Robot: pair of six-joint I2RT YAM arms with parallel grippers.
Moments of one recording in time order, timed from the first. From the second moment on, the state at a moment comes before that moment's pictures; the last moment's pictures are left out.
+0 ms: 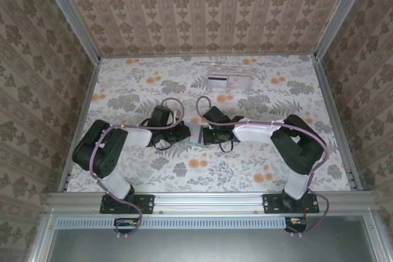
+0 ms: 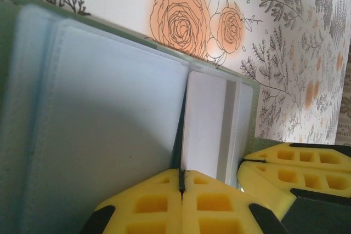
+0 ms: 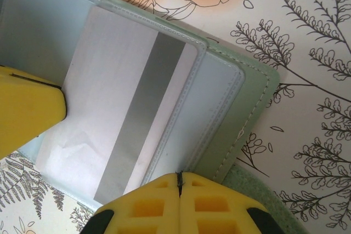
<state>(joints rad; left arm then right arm) -0.51 1.66 0.61 0.21 0.55 -0.79 0.76 1.79 0.99 -0.26 -0.04 0.61</state>
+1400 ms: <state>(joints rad) -0.53 1.66 0.61 0.22 0.55 -0.79 0.77 1.82 1.05 -0.30 -0.03 0.58</state>
